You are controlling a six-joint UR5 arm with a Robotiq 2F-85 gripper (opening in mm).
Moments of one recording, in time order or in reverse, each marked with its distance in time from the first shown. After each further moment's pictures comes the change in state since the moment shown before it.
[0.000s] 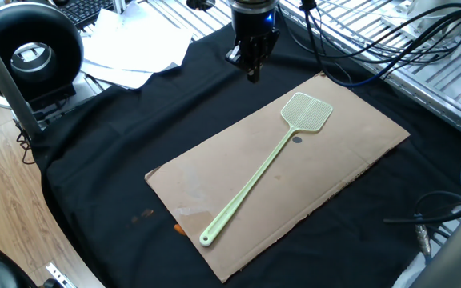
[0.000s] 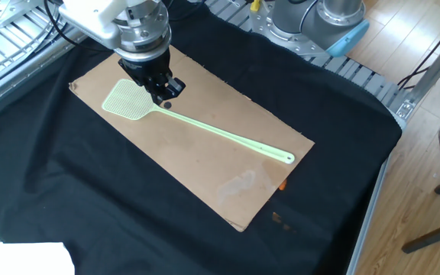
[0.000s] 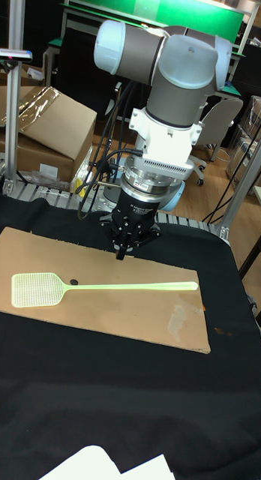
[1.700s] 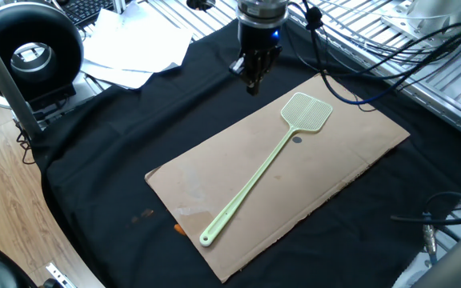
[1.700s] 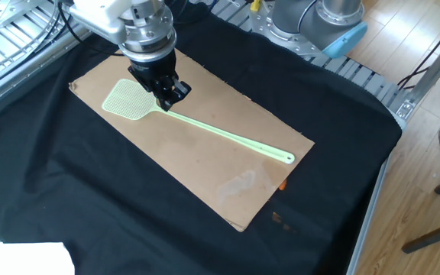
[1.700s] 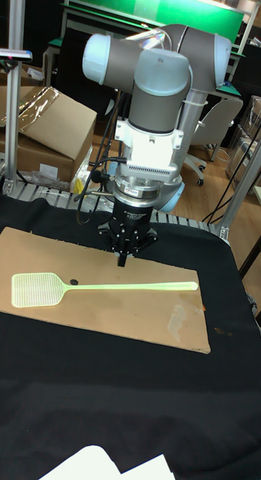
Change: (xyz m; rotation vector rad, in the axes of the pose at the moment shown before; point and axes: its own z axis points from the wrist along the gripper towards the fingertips) arm 0.005 0.010 0.028 -0.097 -0.066 0.005
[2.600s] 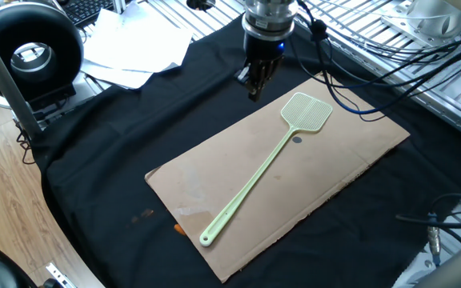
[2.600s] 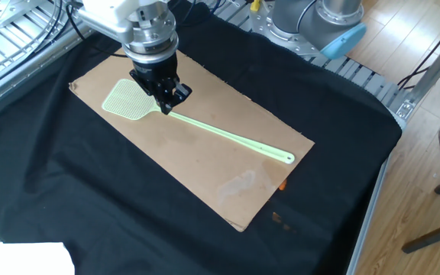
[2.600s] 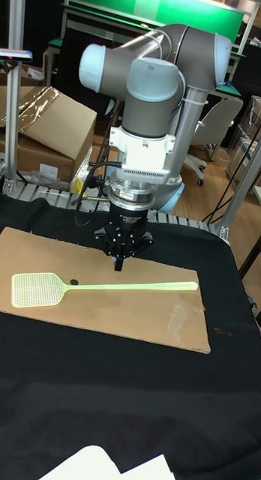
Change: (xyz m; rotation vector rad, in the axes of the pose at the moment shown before) arm 0.003 -0.005 0.016 -0.010 -0.038 -0.026
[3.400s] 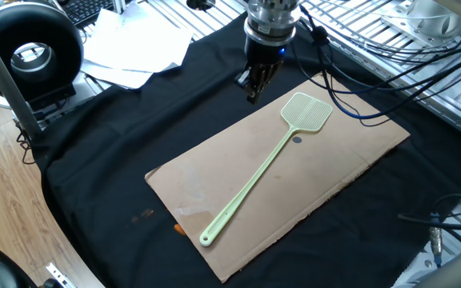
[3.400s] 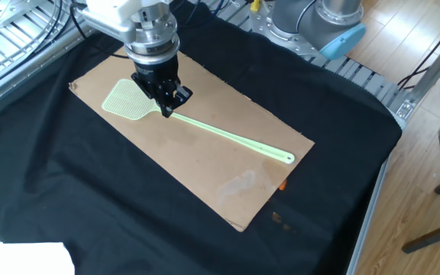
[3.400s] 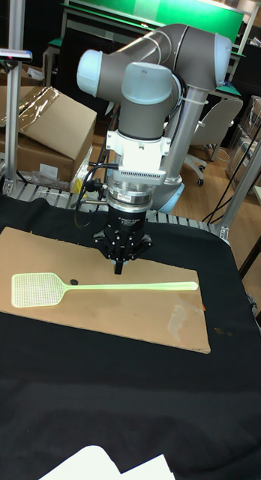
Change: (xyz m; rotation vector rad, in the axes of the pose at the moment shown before) arm -0.002 0.001 0.005 -0.012 -0.025 -0.003
